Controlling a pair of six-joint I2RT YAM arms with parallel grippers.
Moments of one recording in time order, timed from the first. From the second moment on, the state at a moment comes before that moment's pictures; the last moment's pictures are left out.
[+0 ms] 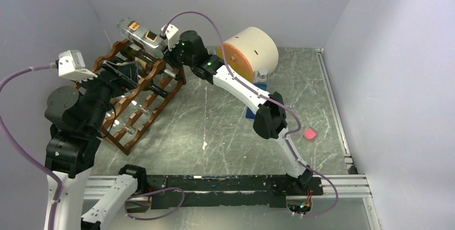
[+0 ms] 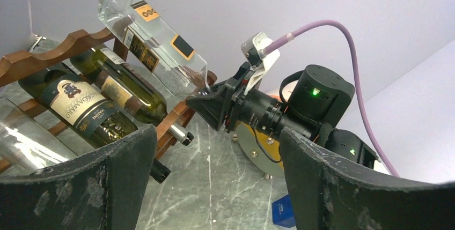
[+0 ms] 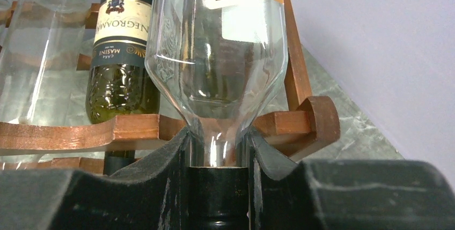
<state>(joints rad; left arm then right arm) -0.21 0.69 1.29 -0.54 -0.16 -0.48 0.85 2.31 2.32 -0.24 -0.12 -0.14</state>
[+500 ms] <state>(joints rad) -0.21 0.71 1.28 -0.54 -0.15 -0.47 0.85 2.33 2.33 -0.22 -0.13 -0.24</state>
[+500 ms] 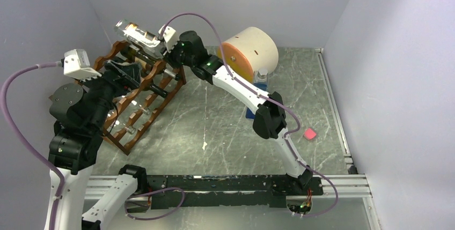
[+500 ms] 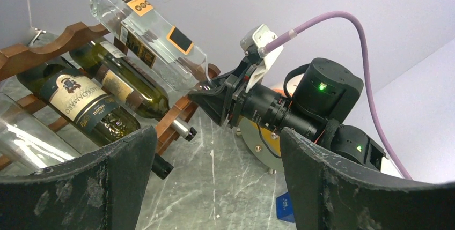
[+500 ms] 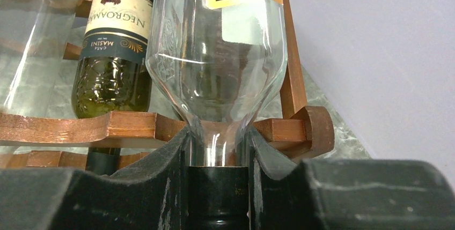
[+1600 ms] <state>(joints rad) -0.21 0.71 1.27 -0.55 -0.14 -0.46 0.85 2.31 2.36 -0.07 -0.14 -0.14</state>
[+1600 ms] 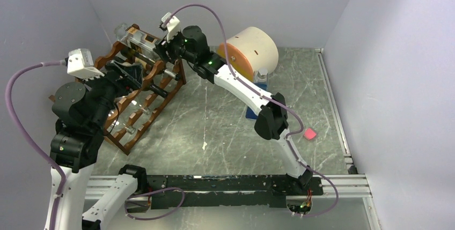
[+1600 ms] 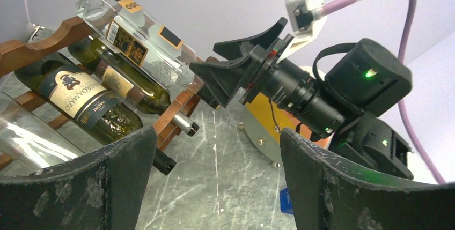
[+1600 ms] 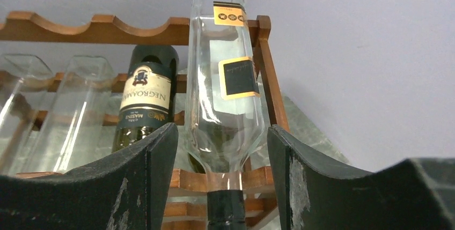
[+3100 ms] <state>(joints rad) -0.21 0.58 1.01 -0.43 0.39 -0.28 0.82 1.18 1.29 -0.46 0.84 0.20</state>
